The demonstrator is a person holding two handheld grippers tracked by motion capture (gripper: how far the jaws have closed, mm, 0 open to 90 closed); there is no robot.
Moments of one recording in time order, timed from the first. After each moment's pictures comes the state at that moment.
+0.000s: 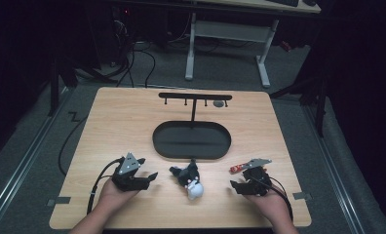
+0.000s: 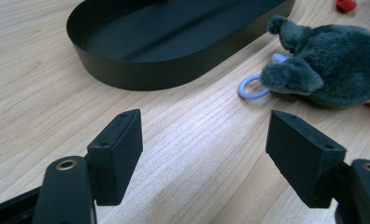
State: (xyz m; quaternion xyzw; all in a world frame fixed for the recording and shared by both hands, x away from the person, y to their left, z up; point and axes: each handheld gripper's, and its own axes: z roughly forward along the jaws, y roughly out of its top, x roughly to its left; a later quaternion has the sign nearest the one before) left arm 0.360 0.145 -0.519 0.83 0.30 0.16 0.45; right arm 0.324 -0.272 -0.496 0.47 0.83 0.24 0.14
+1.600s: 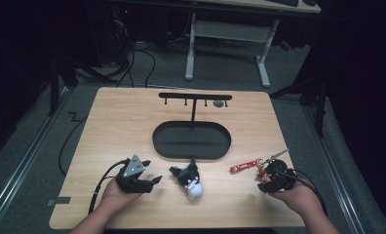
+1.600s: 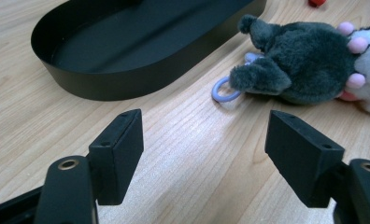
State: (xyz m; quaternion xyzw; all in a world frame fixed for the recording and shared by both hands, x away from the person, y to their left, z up) left arm 0.355 0.135 -0.517 0.84 0.27 0.15 0.45; right arm 0.329 -0.328 -0.461 0.51 0.85 0.09 0.09
